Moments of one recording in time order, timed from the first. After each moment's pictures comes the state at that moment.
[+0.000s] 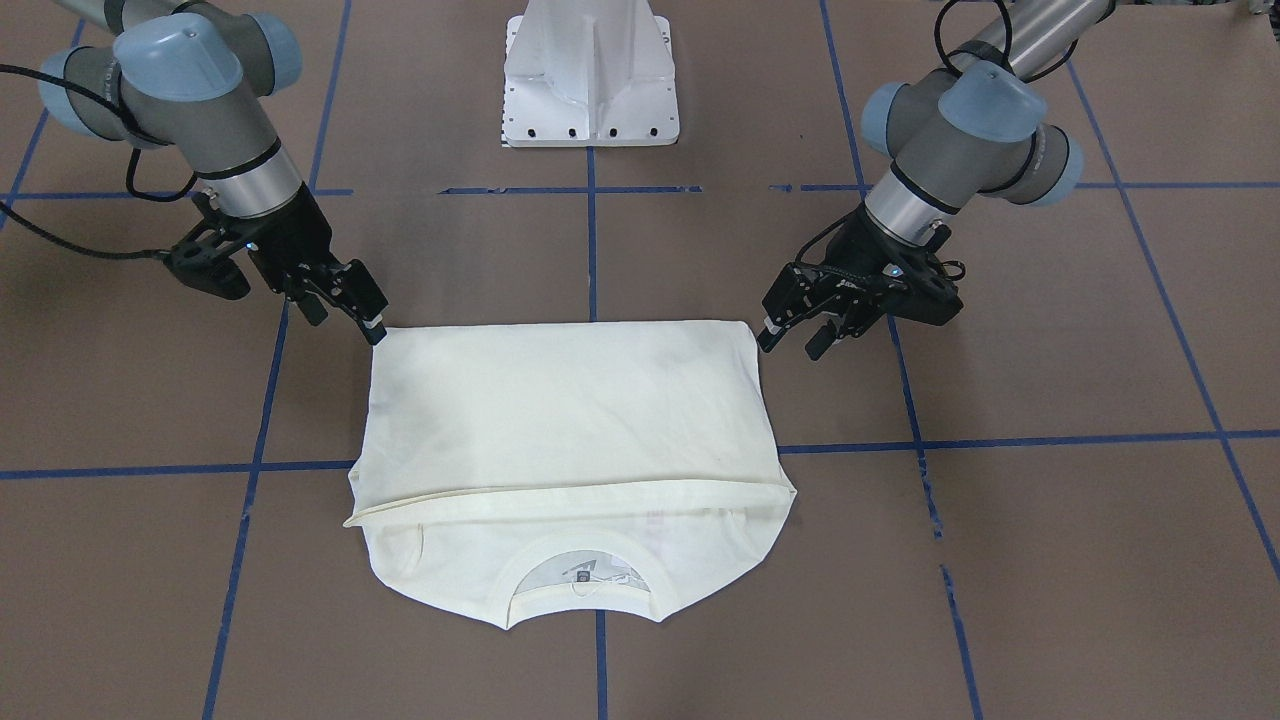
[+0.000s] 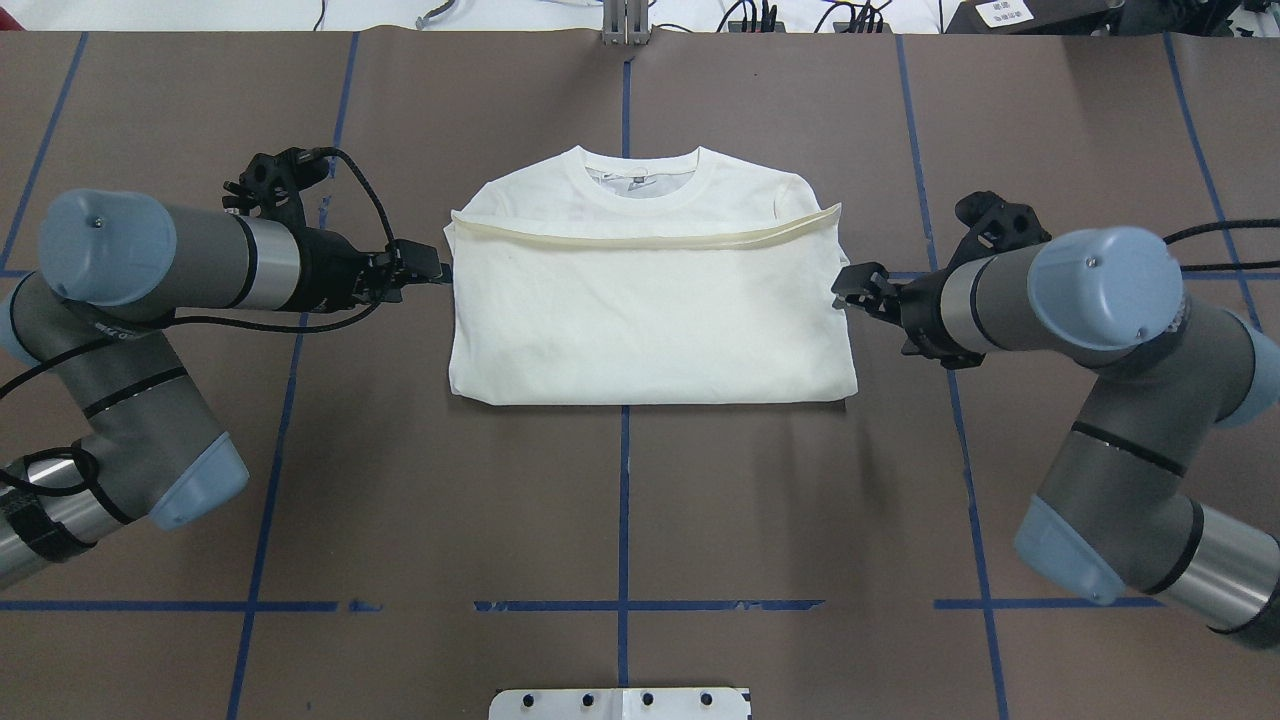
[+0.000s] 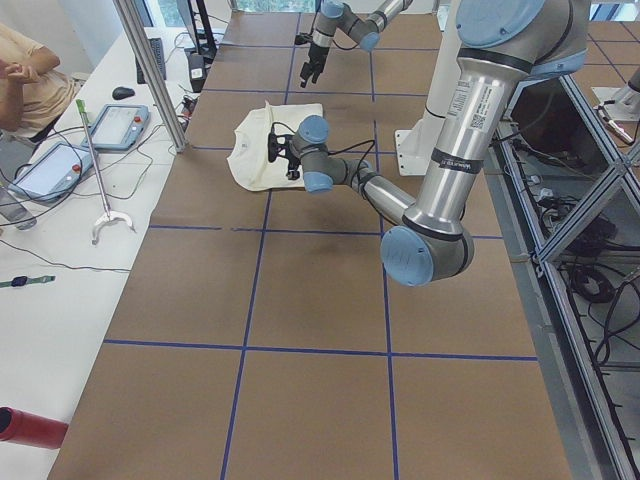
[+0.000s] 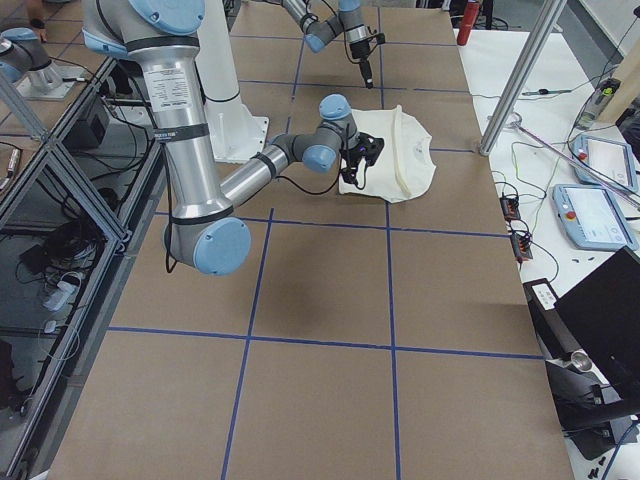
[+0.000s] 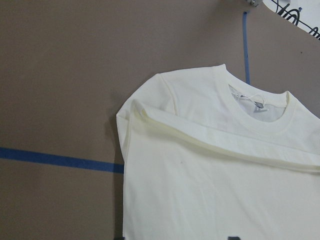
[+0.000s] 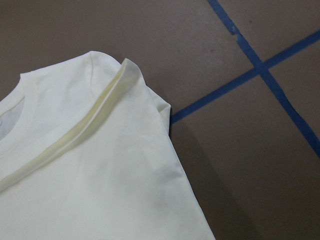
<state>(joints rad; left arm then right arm) -0.71 -1.90 -1.68 -2.41 -1.90 -1.43 0.63 -1.37 1.91 -1.14 1.74 1.74</state>
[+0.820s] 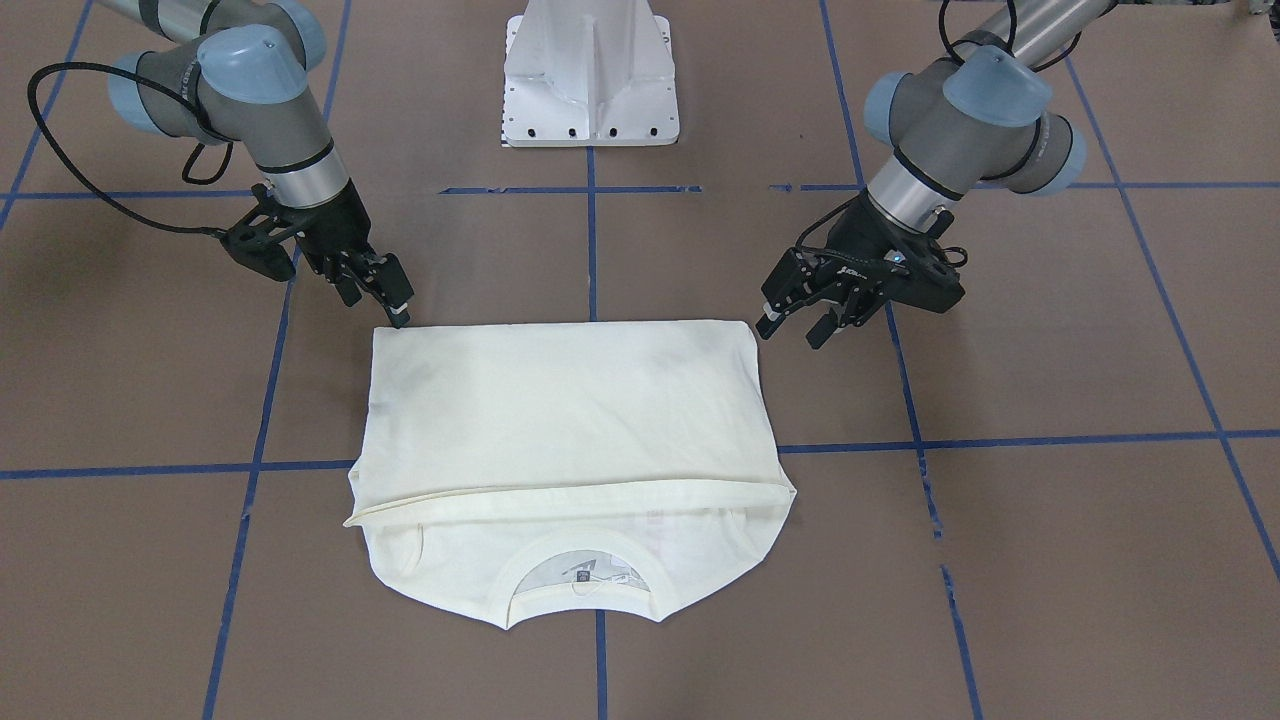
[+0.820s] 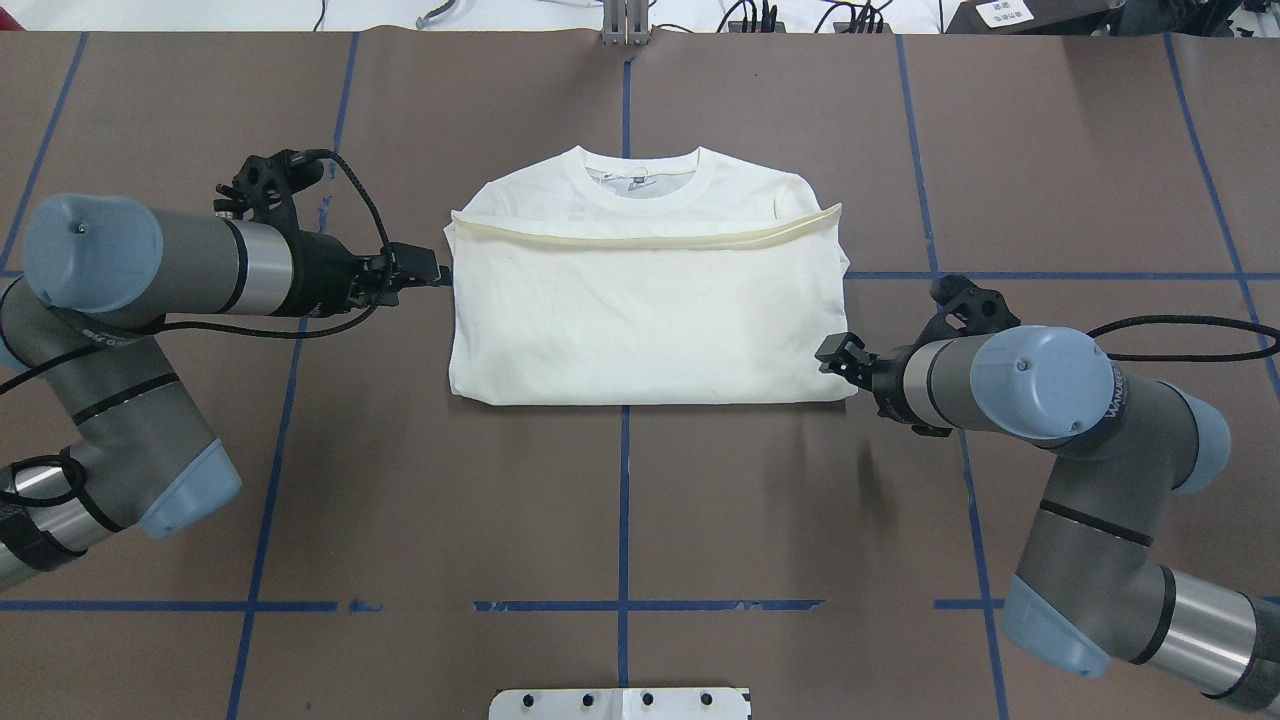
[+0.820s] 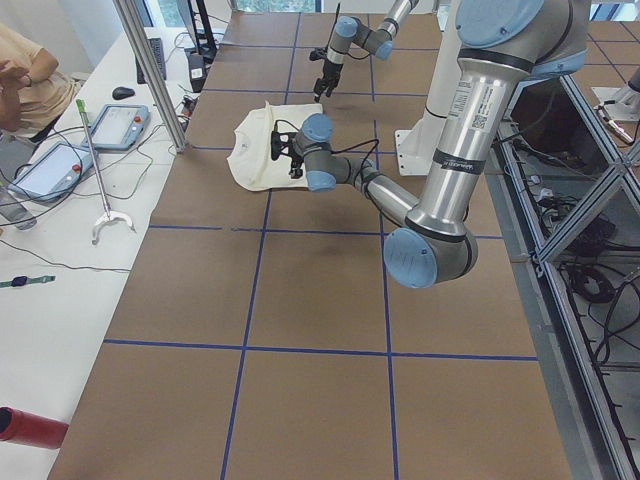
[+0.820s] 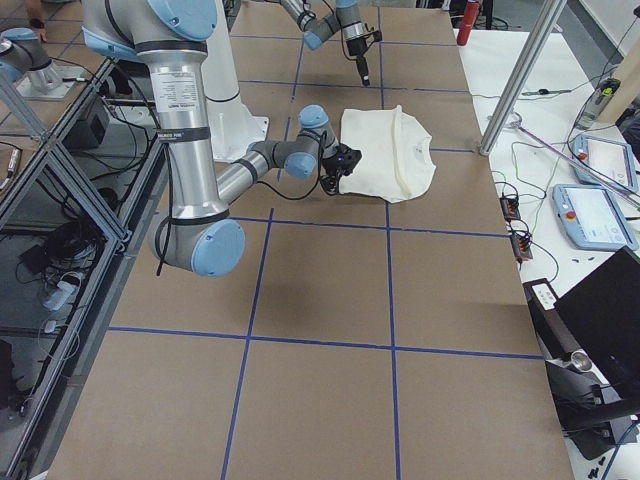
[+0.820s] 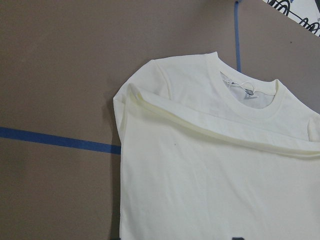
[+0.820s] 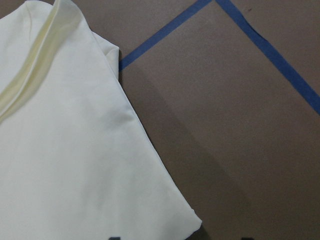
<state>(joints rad) -0.71 -1.89 -1.71 -2.41 -1.90 -1.43 0.51 -1.39 1.88 -1.14 1.66 1.86</state>
